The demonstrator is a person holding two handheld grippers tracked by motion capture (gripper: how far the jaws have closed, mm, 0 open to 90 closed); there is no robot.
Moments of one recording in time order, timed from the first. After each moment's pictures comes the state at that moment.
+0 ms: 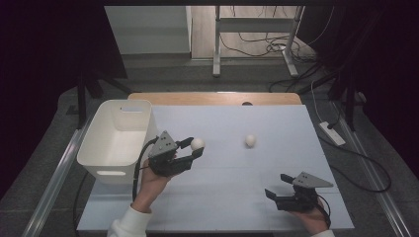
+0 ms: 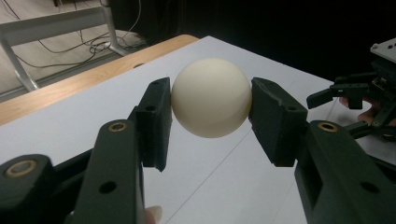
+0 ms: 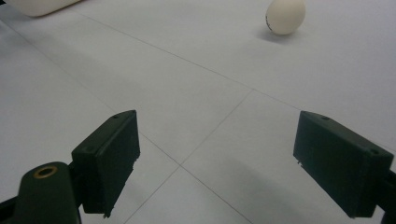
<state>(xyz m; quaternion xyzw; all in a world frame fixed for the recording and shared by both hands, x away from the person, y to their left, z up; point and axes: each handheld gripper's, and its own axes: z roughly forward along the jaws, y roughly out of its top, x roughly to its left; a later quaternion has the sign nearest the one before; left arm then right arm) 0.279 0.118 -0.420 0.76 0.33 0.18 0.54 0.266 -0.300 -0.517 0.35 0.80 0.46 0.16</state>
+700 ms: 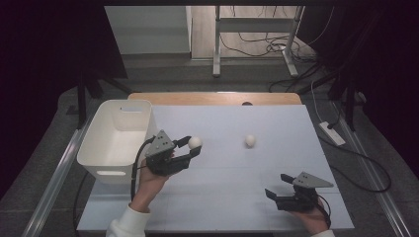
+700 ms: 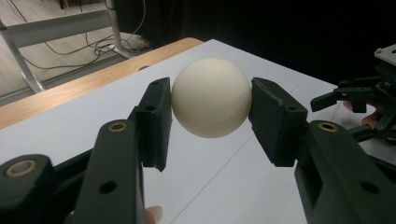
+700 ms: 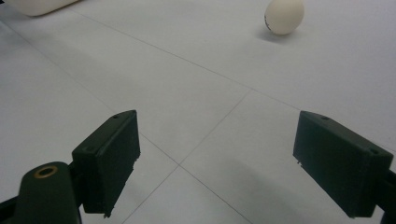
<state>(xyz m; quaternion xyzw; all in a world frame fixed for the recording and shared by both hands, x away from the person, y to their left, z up) 0.279 0.123 -0.418 0.75 0.33 0.19 0.54 0.266 -0.300 -0.517 0.35 0.80 0.46 0.16</state>
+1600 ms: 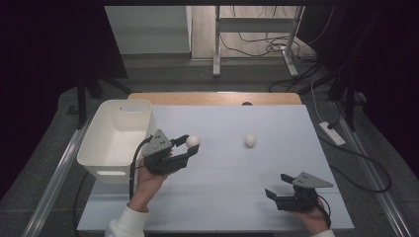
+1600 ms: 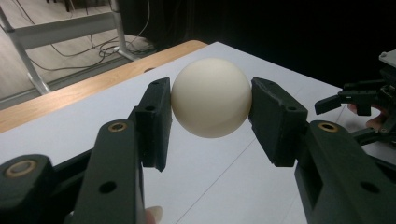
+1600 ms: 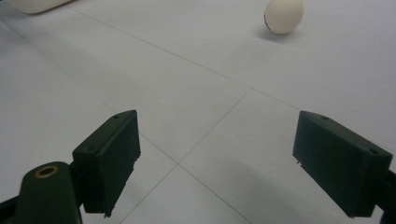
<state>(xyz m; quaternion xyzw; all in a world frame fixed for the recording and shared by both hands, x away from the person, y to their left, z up) 0.278 0.129 -0.416 0.75 0.34 0.20 0.54 0.266 -0.300 -0.517 0.35 0.80 0.46 0.17</state>
